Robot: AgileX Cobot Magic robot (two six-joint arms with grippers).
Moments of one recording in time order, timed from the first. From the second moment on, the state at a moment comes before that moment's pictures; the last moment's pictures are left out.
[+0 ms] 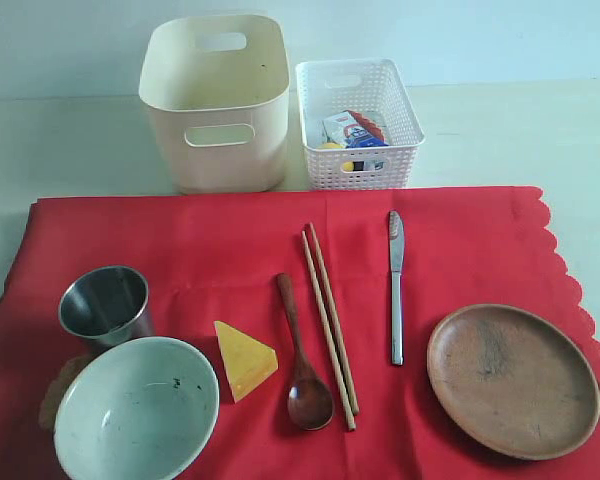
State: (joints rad) left arm 0.08 0.01 0.00 0.10 0.37 -0.15; right arm 0.64 1.89 -1.97 -0.28 0.98 0.14
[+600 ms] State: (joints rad) left arm 0.08 0.01 0.00 0.10 0.37 -0.15; right arm 0.37 1.94 -1.97 -0.10 0.93 0.08
